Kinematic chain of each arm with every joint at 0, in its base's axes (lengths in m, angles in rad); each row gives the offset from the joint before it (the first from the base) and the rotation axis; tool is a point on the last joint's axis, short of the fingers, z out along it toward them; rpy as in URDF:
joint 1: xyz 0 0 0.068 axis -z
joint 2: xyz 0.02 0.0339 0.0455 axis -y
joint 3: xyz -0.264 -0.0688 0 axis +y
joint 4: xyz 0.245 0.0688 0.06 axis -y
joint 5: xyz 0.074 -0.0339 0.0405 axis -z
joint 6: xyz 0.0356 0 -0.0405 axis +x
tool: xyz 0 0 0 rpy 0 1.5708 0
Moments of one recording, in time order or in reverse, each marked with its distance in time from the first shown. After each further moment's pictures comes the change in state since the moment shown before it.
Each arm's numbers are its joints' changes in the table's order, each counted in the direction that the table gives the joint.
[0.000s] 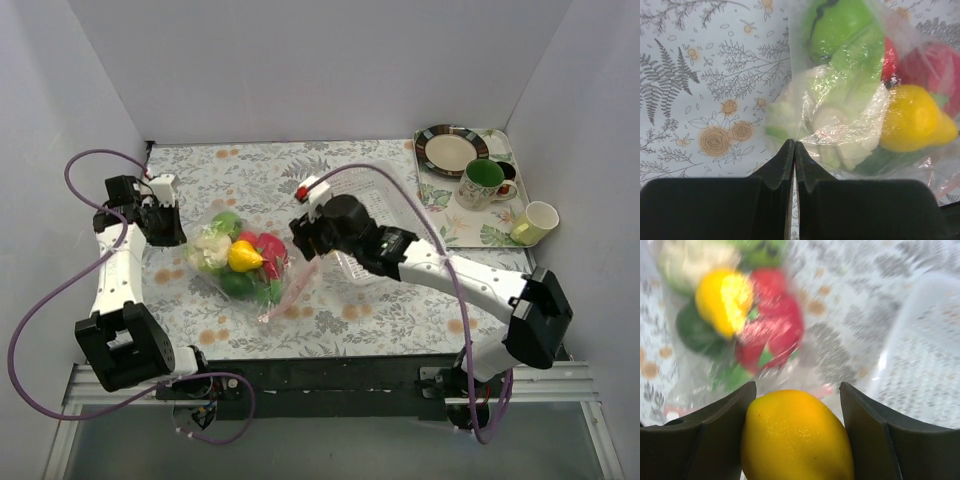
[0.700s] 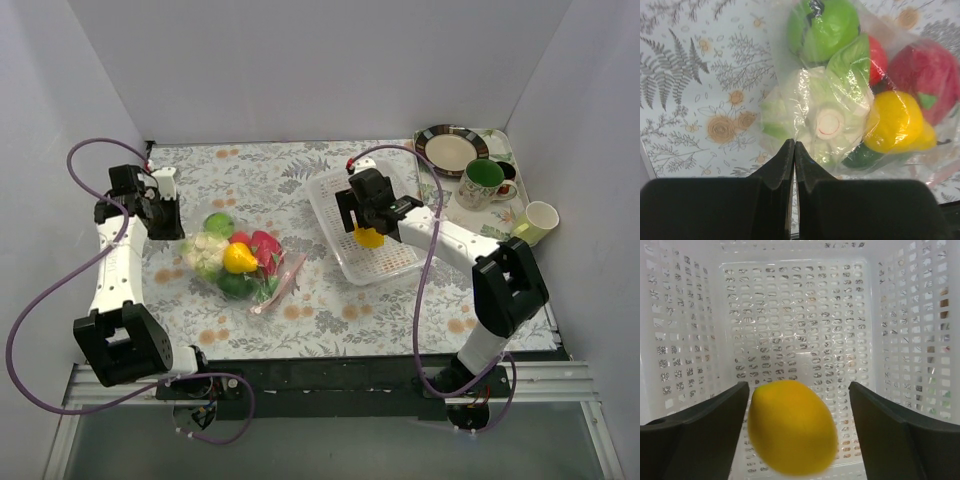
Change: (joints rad) left arm 0.057 -0.027 -0.187 -0.129 -0.068 -0.071; right arm 0.378 -0.185 -0.092 -0.189 0.176 0.092
